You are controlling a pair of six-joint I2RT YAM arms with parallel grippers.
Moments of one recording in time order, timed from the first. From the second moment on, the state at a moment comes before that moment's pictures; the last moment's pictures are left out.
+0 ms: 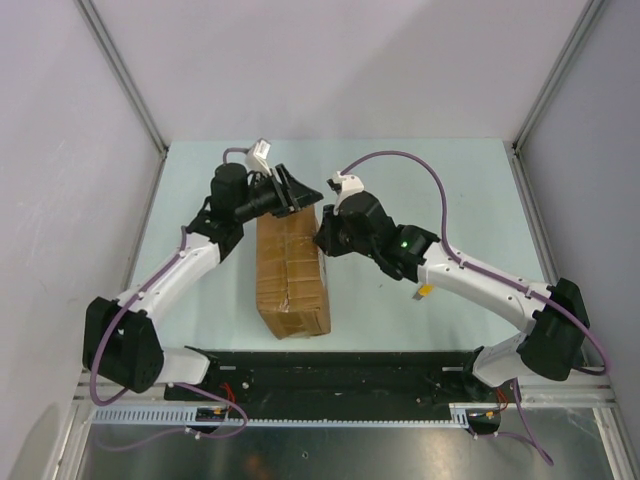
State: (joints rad) left arm -0.37 1.34 1.03 0.06 0.49 -0.76; right arm 0.94 1.45 1.27 -0.31 0.13 0.53
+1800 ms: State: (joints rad) left arm -0.39 1.31 0.91 0.16 0.51 -0.73; right arm 0.35 1.50 0.85 -0.61 0.41 0.91
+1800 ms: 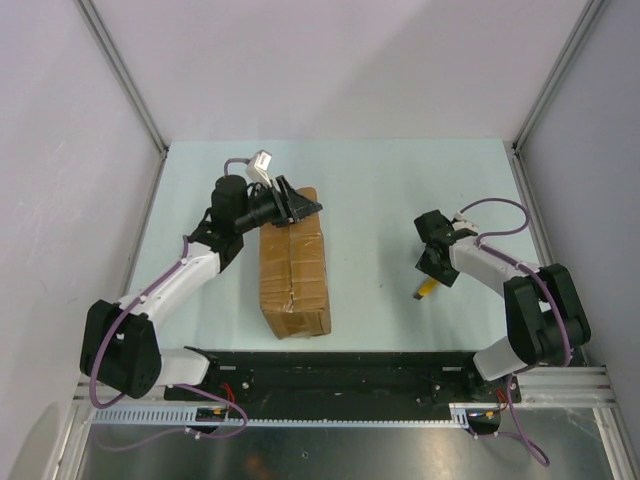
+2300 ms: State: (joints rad) left arm -0.39 1.31 0.91 0.16 0.51 -0.72; right arm 0.30 1.50 0.79 -0.50 0.33 0.91
